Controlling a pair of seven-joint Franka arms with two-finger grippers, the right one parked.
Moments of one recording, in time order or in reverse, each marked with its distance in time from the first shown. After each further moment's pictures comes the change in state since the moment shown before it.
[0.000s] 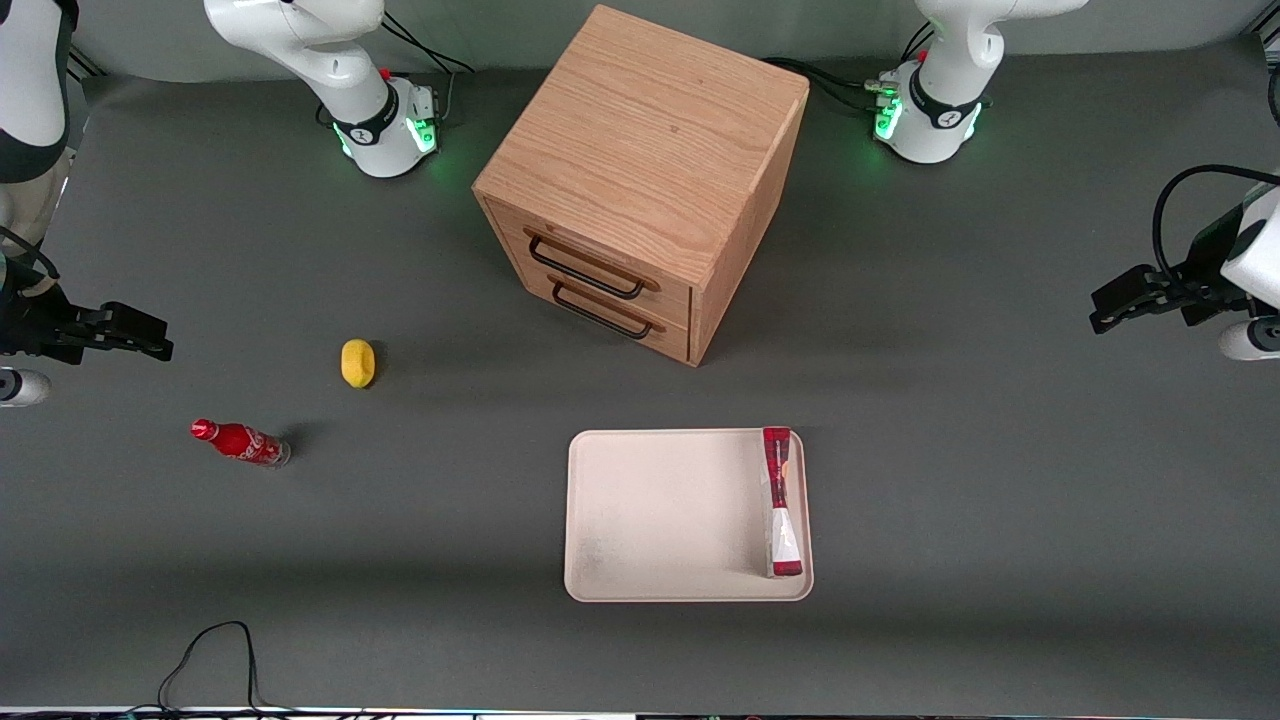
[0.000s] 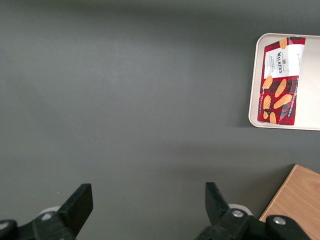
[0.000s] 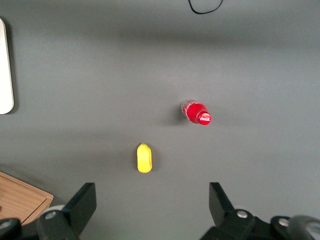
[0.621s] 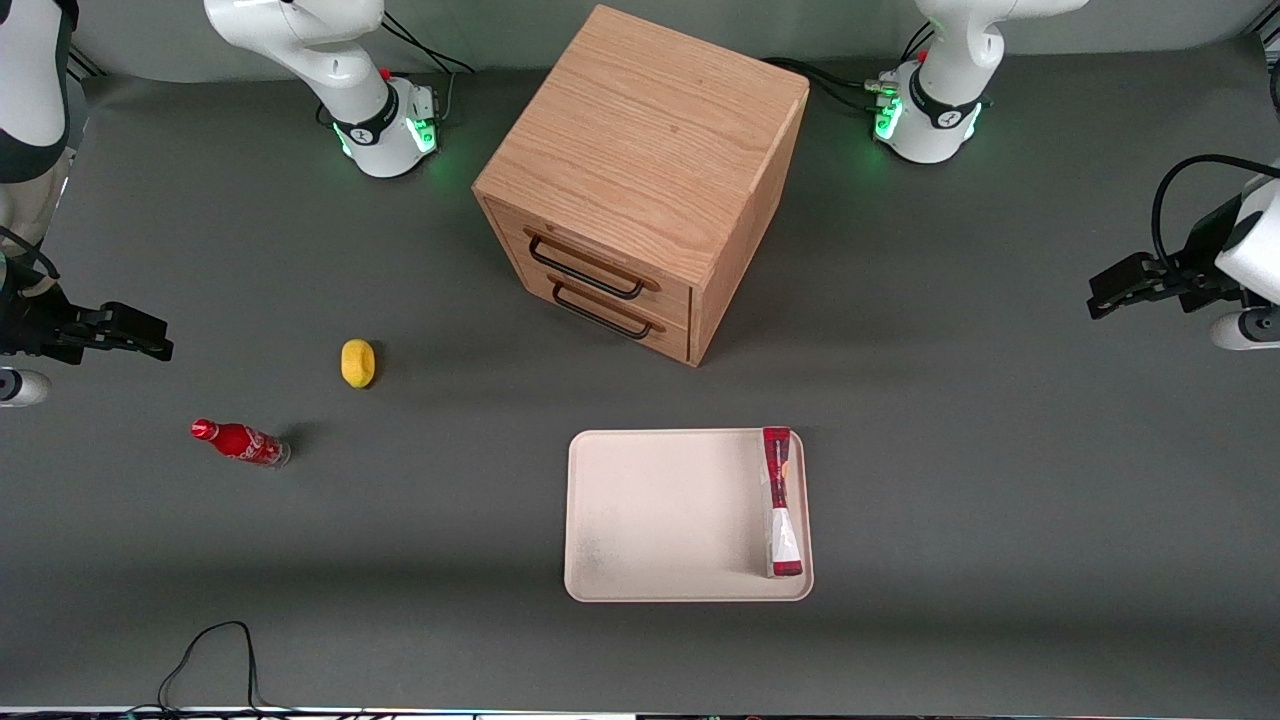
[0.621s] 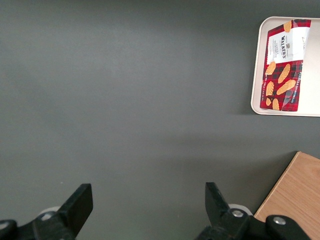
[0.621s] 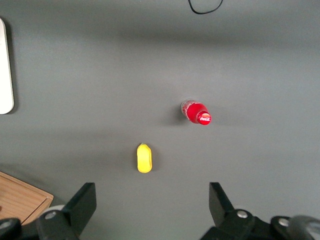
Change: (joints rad) arm 0.000 -0.006 0.001 0.000 0.000 -0.050 0.015
